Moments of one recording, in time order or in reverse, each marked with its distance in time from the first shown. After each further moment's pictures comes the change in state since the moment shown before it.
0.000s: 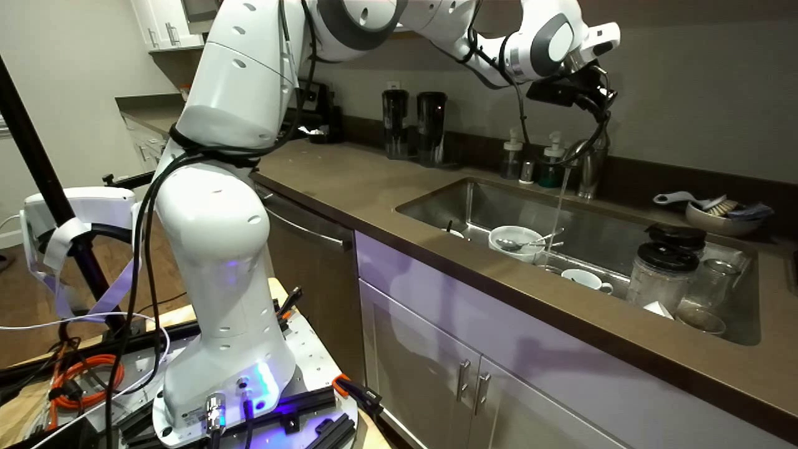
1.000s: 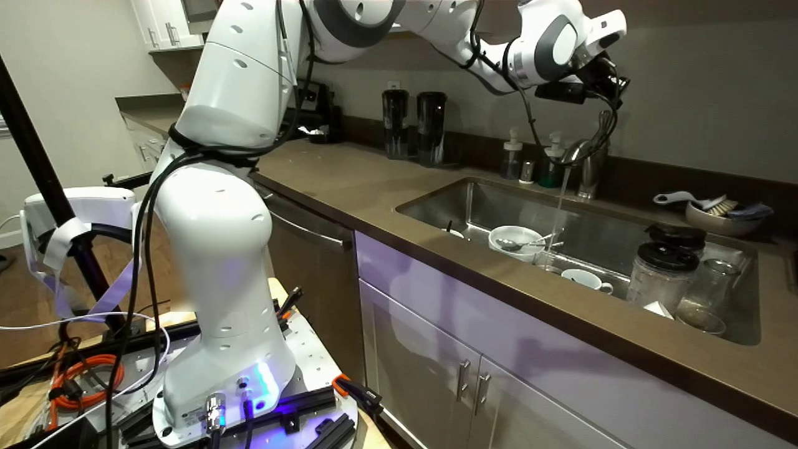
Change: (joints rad) arm 0.035 0.002 -0.077 -0.030 -0.010 0.183 0.000
